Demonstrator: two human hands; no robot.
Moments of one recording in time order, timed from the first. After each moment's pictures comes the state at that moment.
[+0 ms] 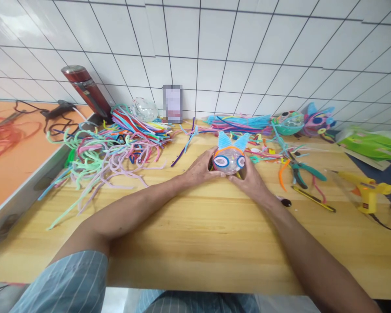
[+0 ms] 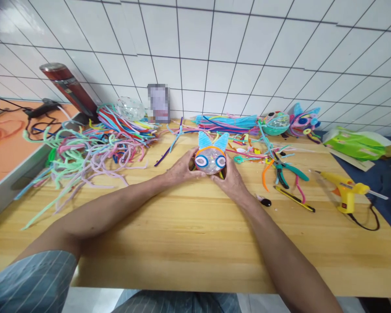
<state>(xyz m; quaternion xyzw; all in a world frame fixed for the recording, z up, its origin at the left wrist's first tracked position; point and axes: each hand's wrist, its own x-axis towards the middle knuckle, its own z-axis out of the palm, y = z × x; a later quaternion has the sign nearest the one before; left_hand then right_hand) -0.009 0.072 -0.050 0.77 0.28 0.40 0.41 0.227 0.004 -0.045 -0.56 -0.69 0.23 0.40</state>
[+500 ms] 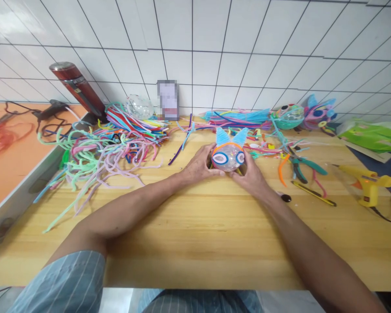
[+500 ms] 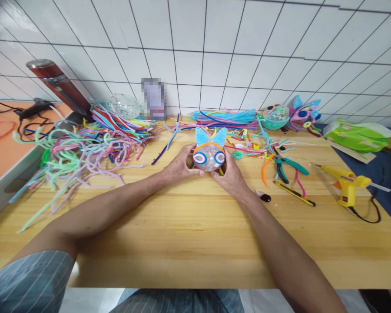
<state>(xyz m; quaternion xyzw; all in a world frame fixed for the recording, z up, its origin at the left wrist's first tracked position) -0.011 0.076 -0.052 0.79 0.30 0.40 0.35 0.229 0.006 -0.047 -0.55 -0.69 0.21 0.42</state>
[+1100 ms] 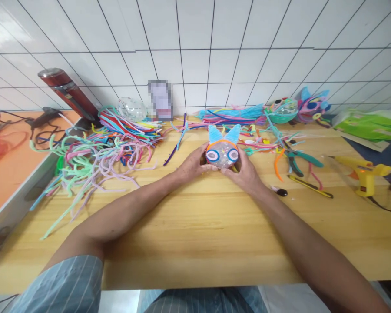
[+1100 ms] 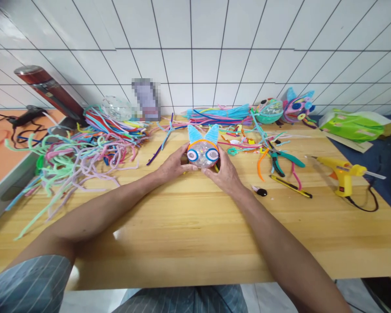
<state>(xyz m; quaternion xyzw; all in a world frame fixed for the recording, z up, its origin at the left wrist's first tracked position) -0.013 0.076 -0.044 0.79 0.26 0.38 0.40 0.221 0.000 -0.047 -0.57 -0.66 0.24 0.43</state>
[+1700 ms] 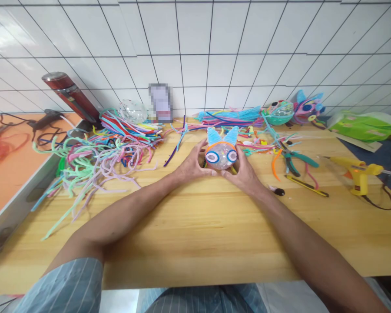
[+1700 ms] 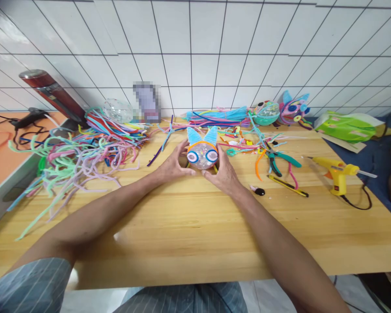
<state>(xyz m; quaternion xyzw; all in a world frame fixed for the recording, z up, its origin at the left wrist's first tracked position) -0.017 0.068 -0.038 0.76 0.28 0.42 0.41 0.222 -0.002 -0.044 -0.56 -0.68 0.21 0.43</state>
